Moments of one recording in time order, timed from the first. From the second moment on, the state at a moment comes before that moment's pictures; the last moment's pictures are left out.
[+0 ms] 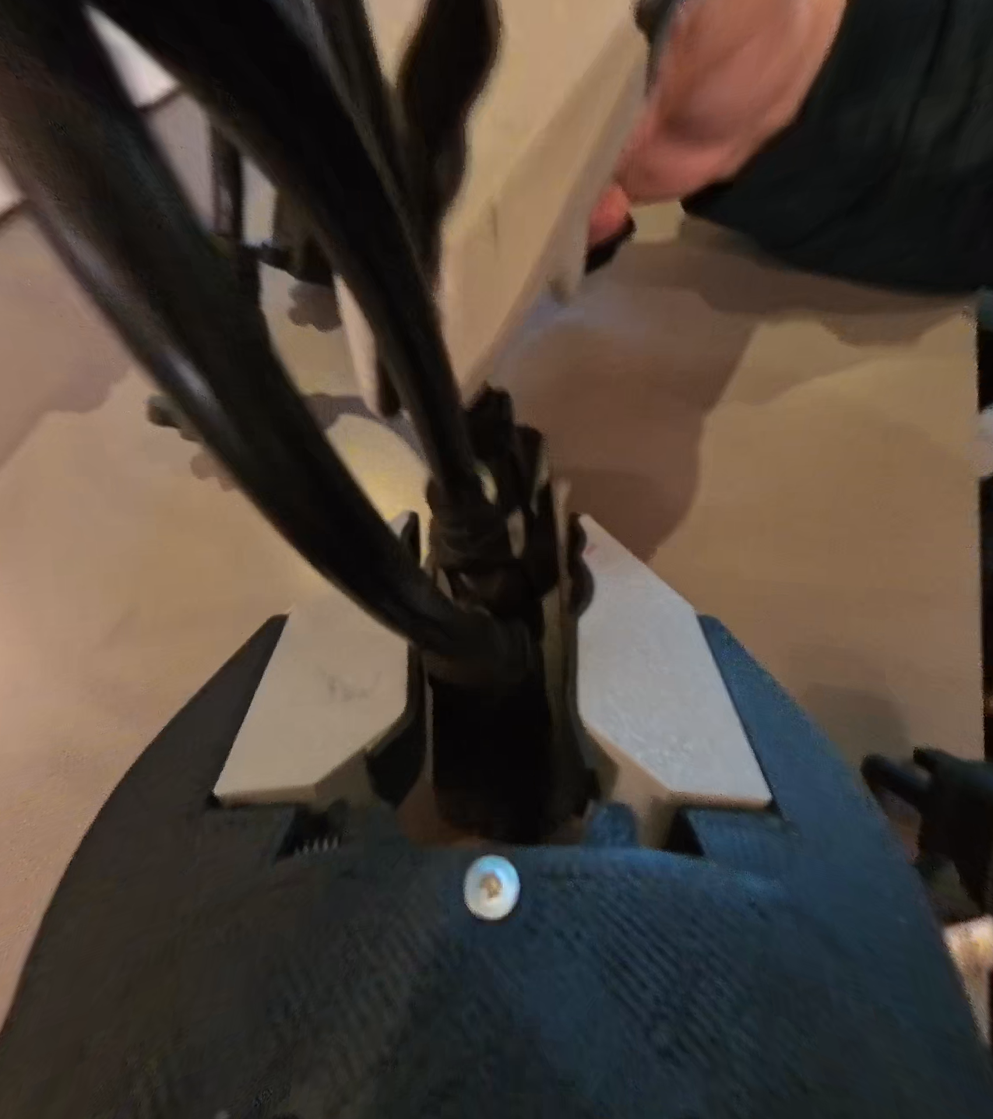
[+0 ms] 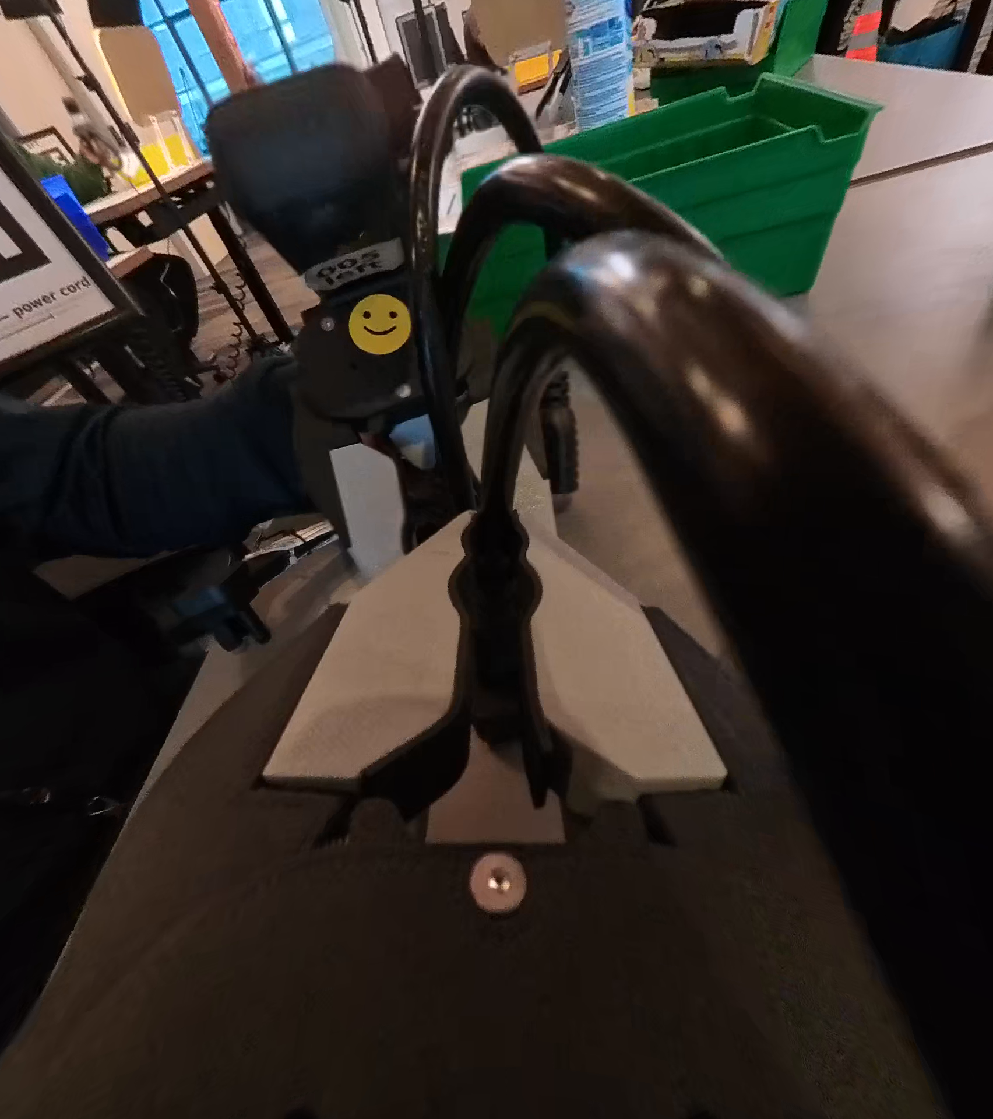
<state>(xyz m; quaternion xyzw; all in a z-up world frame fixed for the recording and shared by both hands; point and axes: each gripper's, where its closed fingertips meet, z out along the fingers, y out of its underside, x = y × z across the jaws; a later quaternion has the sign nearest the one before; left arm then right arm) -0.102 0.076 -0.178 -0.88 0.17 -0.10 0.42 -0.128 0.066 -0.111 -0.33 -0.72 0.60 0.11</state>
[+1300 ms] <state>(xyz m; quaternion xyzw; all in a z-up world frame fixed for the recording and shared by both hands) -0.100 0.061 -0.173 -0.94 0.20 -0.04 0.27 -0.113 0.055 -0.132 -0.23 -0.81 0.51 0.17</state>
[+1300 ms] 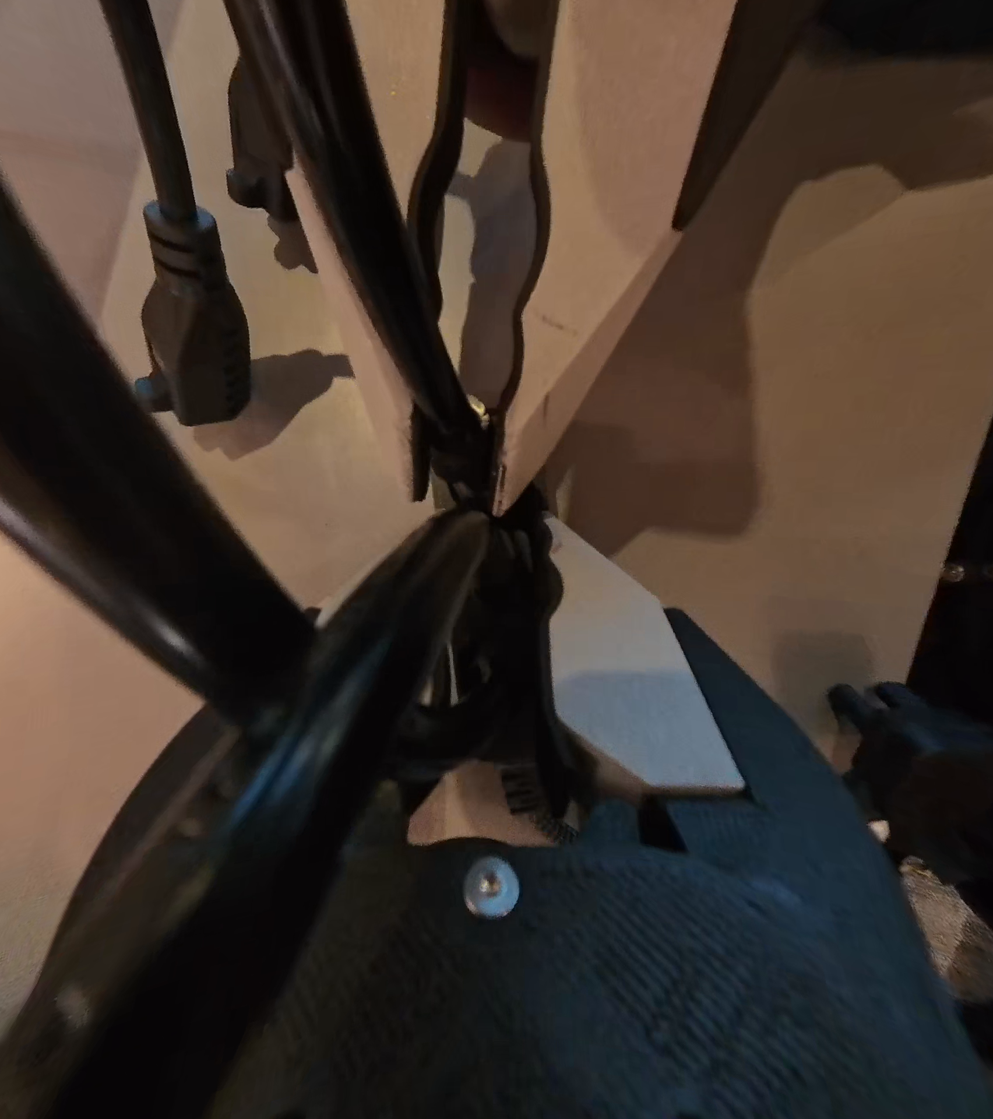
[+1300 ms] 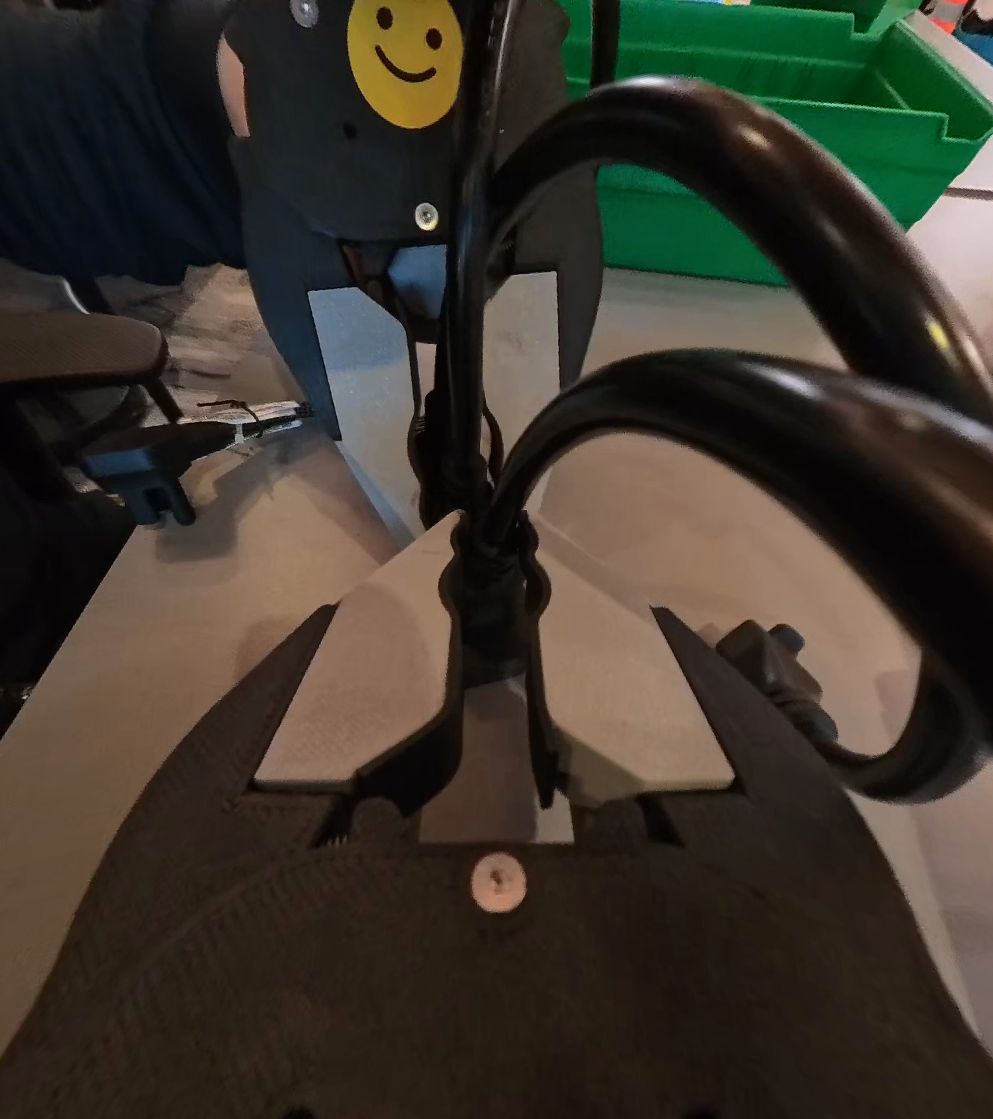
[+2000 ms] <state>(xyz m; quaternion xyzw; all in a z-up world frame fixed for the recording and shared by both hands) -0.098 0.042 -0.173 -0.97 0.16 -0.03 0.19 -0.107 0.048 -0.138 -0.22 -0.82 0.50 0.16</state>
